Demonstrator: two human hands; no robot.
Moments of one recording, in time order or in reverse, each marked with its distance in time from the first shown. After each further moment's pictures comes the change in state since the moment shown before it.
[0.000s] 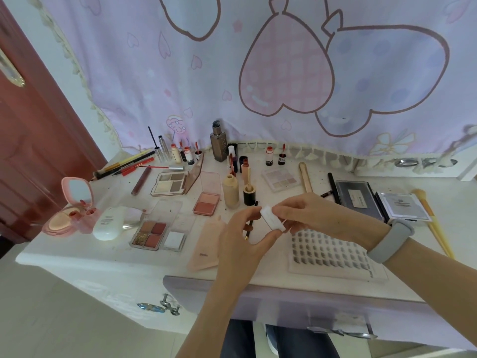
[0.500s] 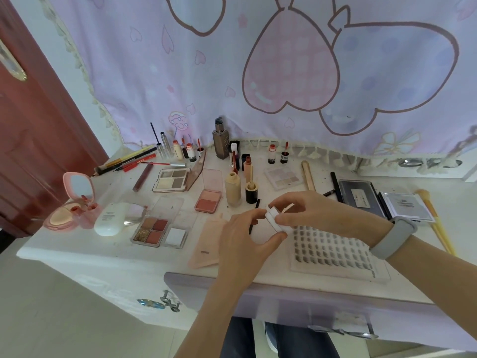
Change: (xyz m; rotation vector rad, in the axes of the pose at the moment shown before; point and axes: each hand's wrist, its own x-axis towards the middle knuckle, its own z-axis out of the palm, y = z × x) left_hand 0.000 -0.001 0.001 0.180 -0.022 0.000; right_hand 0.002 0.000 -0.002 -0.172 -0.011 -0.051
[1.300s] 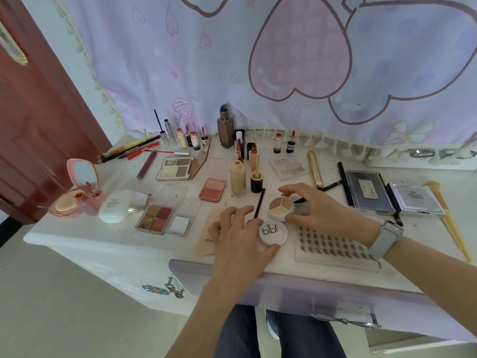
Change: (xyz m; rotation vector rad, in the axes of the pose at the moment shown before) left_hand -0.014 -0.021 -0.001 0.572 0.053 0.148; right_hand 0.015 0.044 0.011 -0.351 0.222 -0.219
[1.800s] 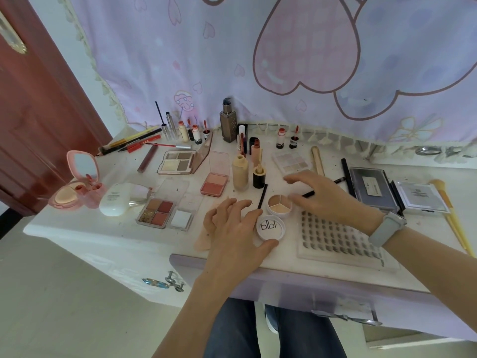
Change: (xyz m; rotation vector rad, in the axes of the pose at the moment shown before) left_hand 0.000 -0.013 -0.004 0.006 -0.063 0.033; right_hand 0.012 -0.001 -0.006 -0.087 0.089 0.021
